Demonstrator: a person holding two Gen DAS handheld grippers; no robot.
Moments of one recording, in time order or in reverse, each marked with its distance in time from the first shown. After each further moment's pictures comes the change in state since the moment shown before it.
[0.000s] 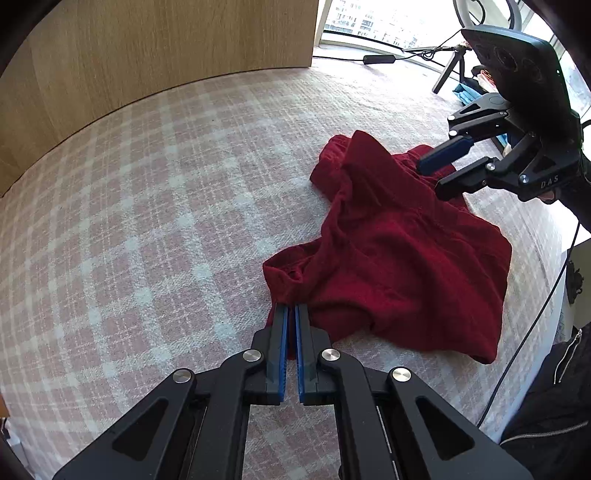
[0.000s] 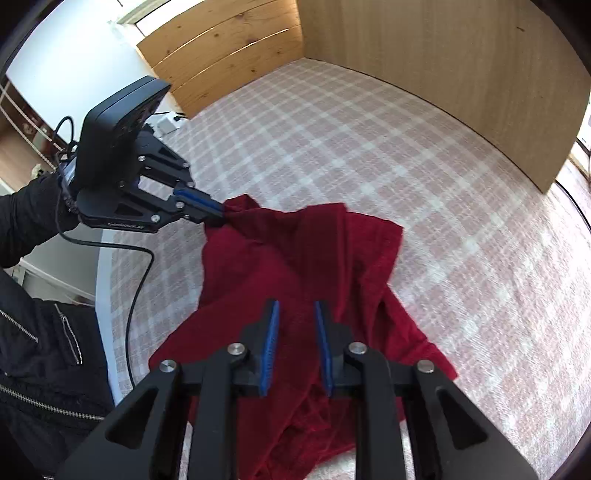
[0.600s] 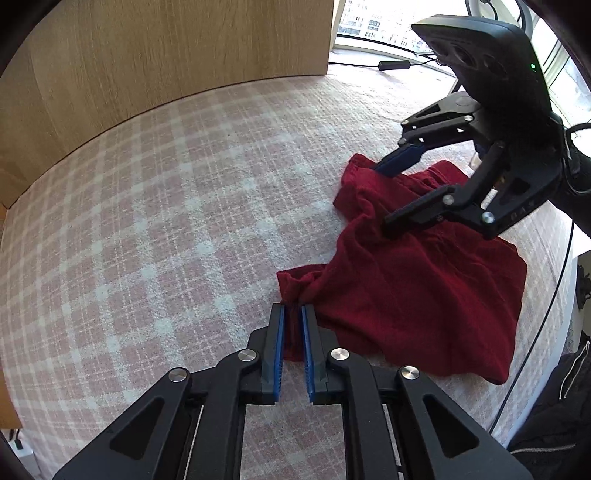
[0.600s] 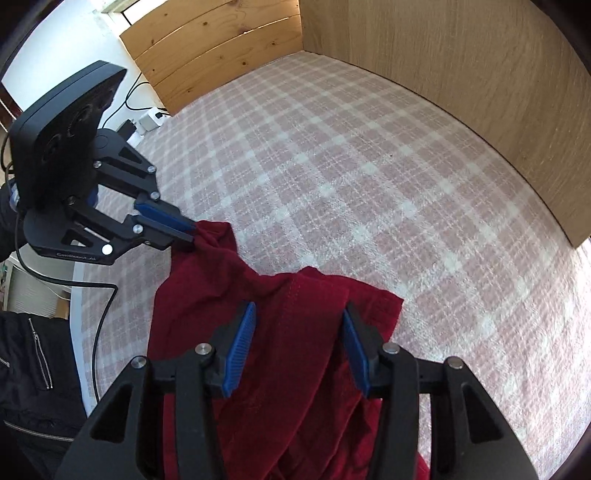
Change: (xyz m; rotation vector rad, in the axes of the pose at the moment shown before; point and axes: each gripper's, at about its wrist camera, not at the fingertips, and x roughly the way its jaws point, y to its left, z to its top) left arm 0.007 0.008 0.024 0.016 -0.003 0.048; right arm 0.045 -0.002 0.042 -0.102 -0.006 -0.014
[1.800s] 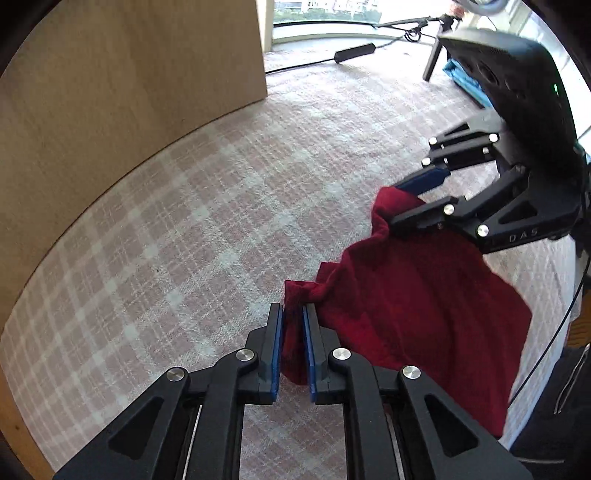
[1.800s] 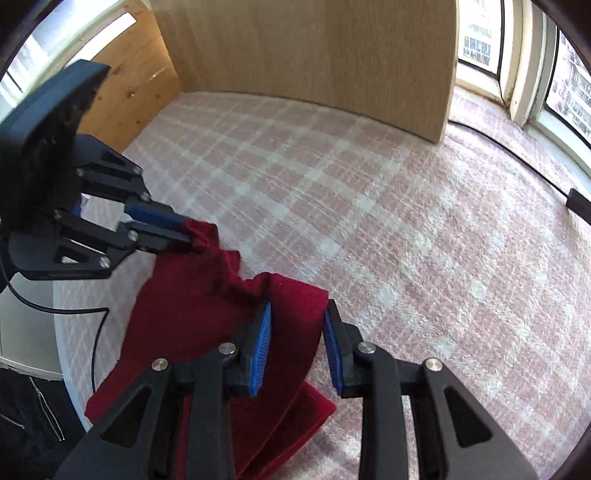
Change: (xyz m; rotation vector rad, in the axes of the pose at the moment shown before) left arm 0.034 -0.019 0.114 0.176 0.079 -0.056; right arm -0.052 -0.085 -0.046 0.398 -0.071 -0.143
